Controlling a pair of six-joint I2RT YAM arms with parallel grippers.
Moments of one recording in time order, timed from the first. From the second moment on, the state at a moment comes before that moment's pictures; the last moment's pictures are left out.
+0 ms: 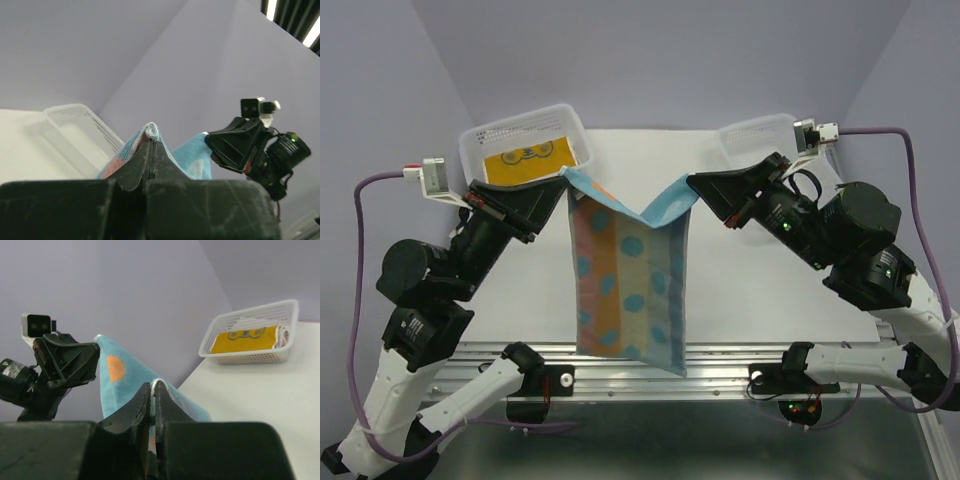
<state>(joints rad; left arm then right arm) -0.61 0.68 1.28 -0.23 0.05 -0.78 1.06 1.02 1.55 -0.29 0.21 0.55</state>
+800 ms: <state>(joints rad) -0.37 1.58 1.19 0.09 -0.15 -0.70 0.52 1.63 1.32 -0.03 0.49 0.44</state>
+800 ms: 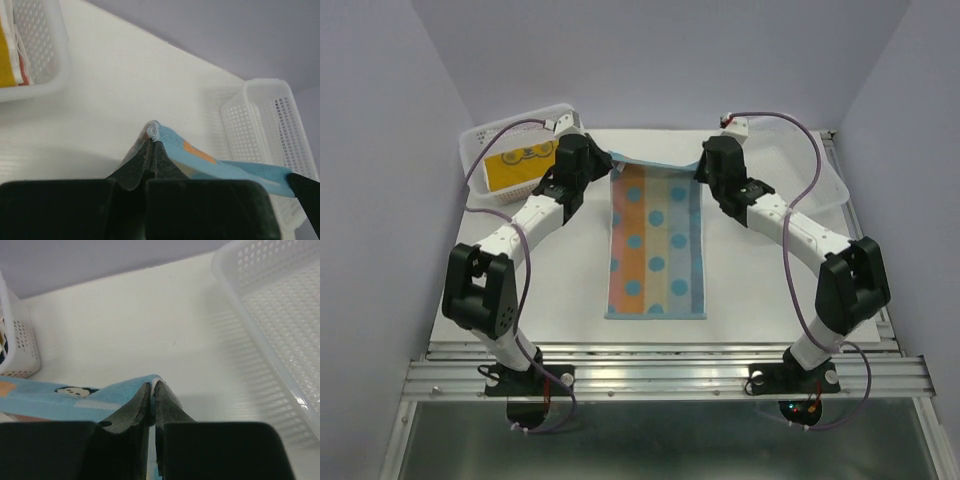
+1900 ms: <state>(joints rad) -0.43 1.17 0.58 0.15 0.03 -0.78 0.50 1.31 0.83 -0.17 -0.10 0.72</state>
